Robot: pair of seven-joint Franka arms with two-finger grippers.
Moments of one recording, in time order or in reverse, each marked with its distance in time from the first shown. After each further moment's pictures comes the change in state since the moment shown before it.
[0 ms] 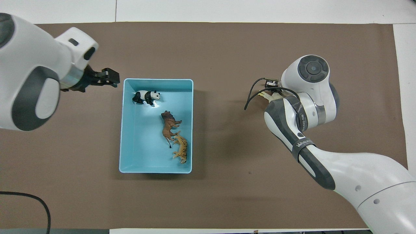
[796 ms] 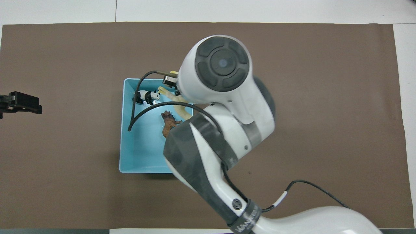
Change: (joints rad) left arm 0.046 -0.201 -0.019 -0.079 0.004 -0.286 0.058; right arm 0.441 0.150 0.063 0.313 0.100 0.209 0.348
